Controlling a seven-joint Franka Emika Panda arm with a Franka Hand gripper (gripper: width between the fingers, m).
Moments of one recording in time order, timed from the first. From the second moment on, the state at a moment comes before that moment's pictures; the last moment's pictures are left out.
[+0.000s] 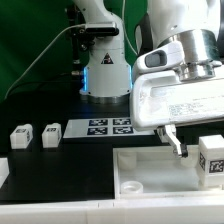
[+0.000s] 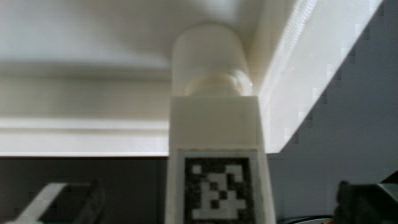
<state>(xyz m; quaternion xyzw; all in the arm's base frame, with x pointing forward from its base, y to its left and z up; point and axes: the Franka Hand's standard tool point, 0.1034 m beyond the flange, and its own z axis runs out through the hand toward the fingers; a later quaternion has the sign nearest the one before) 0.615 0.117 0.074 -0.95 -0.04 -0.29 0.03</state>
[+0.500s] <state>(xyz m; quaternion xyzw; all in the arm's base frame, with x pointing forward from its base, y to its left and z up) 0.614 0.116 0.083 -0.96 -0.05 -0.28 0.03</state>
